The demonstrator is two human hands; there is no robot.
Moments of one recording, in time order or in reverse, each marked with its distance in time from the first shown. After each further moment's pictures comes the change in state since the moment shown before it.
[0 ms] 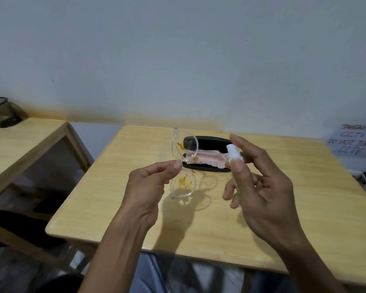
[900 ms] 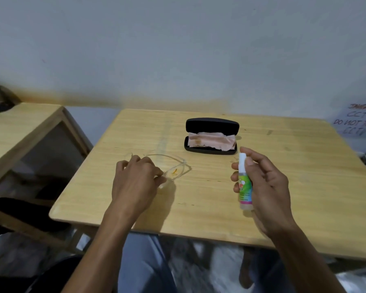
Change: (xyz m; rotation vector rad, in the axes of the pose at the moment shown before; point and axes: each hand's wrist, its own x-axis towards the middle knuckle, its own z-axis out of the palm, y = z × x) left_hand 0.031 -0.038 -0.055 1.504 0.028 0.575; right_hand -0.023 0.066 0.008 0.326 0.162 0.506
